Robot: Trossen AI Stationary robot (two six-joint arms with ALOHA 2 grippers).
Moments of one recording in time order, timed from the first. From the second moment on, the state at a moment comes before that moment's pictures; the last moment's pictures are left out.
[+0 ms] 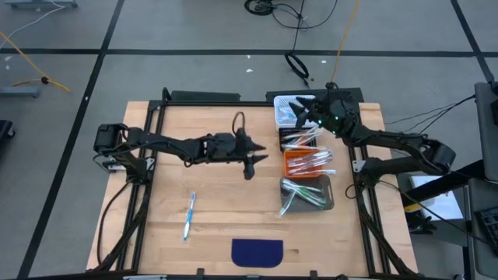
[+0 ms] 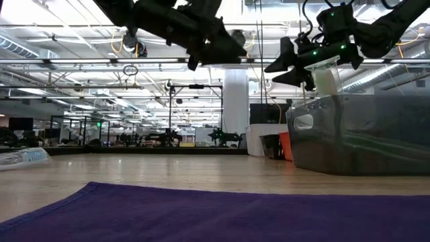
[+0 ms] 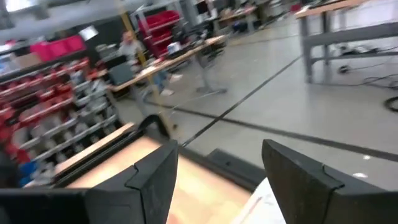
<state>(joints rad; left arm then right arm) 0.04 1.63 1.01 0.36 -0.12 -0.11 -0.65 1.19 0.50 0.65 0.04 0.33</state>
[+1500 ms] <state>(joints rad) -0.46 1.63 1.01 -1.04 0.03 -1.57 -0.38 1.15 0.50 0.44 -0.03 0.27</state>
